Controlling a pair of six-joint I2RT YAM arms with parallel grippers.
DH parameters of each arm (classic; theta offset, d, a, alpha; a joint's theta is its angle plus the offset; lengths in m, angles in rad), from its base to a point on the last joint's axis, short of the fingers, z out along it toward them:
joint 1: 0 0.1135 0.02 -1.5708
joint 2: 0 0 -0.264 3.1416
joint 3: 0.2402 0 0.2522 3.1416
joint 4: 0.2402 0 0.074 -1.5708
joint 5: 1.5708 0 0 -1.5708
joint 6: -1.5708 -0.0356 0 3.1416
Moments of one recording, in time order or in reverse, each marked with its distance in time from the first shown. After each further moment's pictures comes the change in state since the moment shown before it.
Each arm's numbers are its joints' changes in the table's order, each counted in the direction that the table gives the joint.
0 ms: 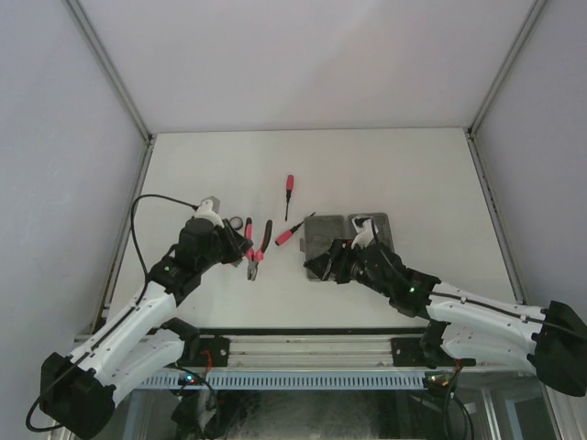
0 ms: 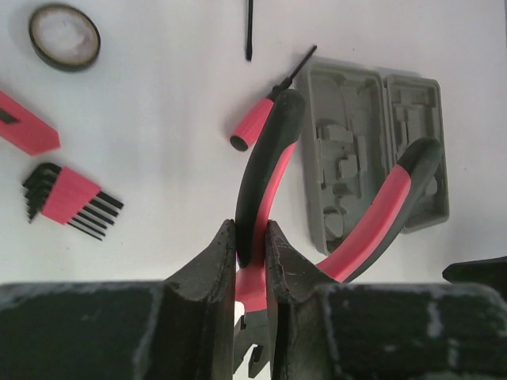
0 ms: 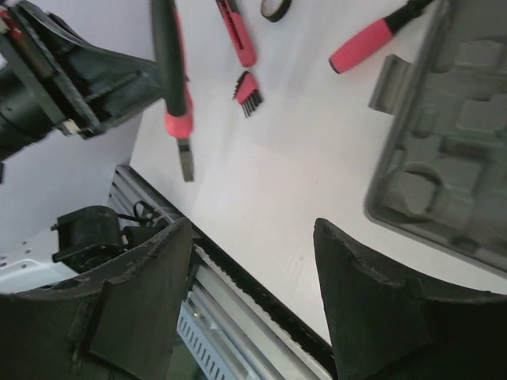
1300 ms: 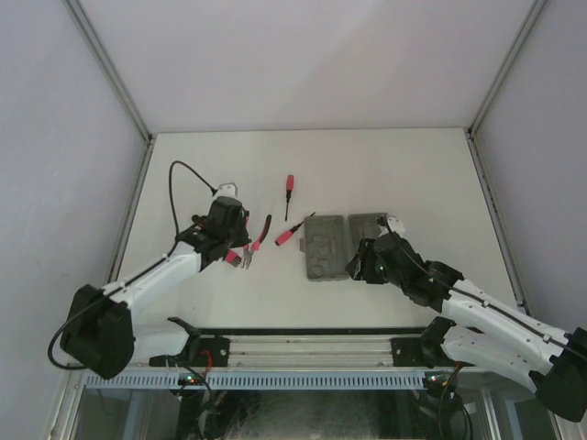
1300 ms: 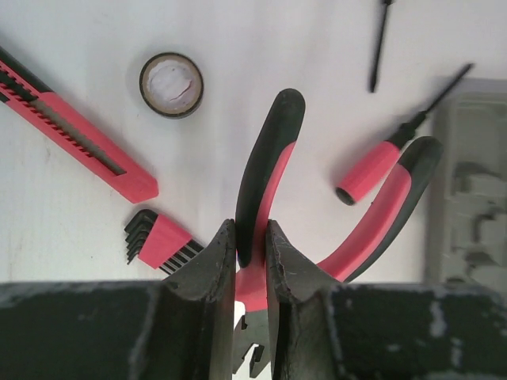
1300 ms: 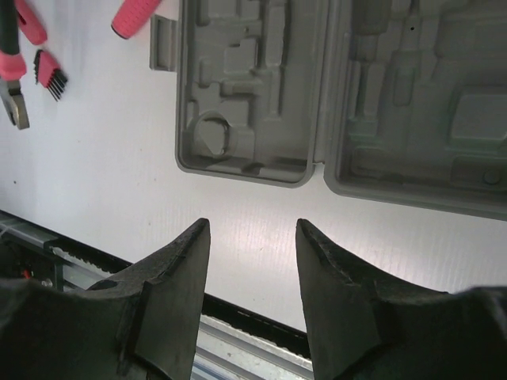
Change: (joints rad) left arm -0.040 0.450 0.190 0.036 -0.282 -0.135; right arm -0.159 -0.091 0.117 0.605 0.060 0.117
